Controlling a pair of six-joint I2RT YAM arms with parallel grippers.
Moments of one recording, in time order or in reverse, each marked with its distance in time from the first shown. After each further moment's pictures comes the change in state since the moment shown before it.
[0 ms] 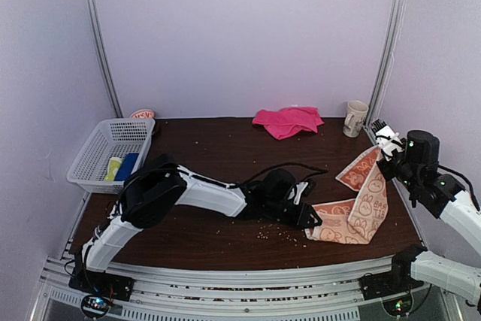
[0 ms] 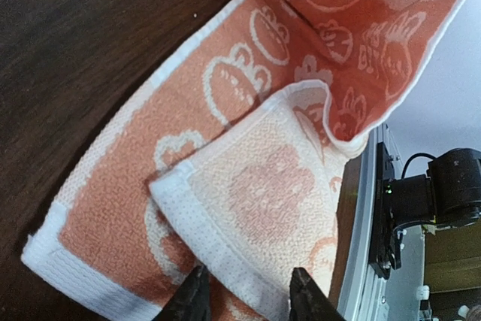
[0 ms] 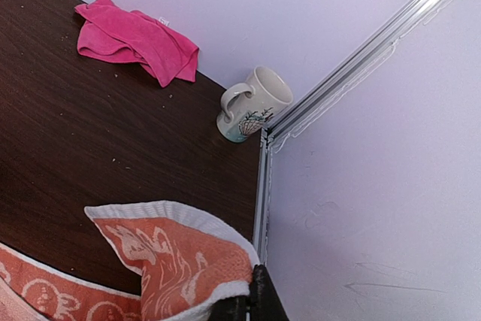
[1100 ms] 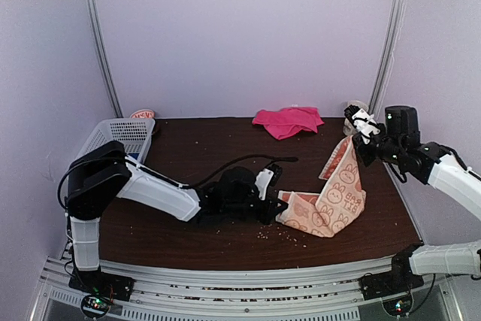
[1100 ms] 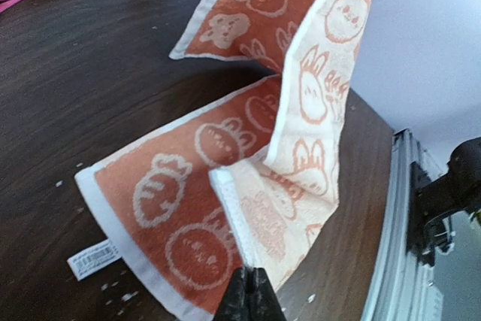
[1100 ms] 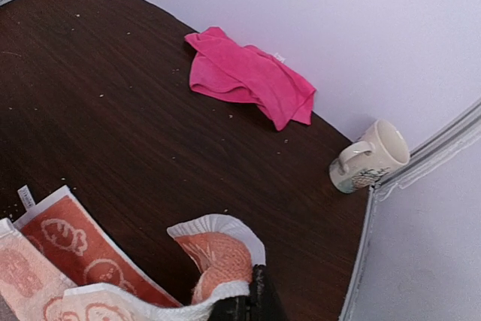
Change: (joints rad) left arm 0.011 -0.414 -0.544 0.267 -0.341 0.228; right arm 0.034 0.293 0.230 -0.058 -0.330 0.101
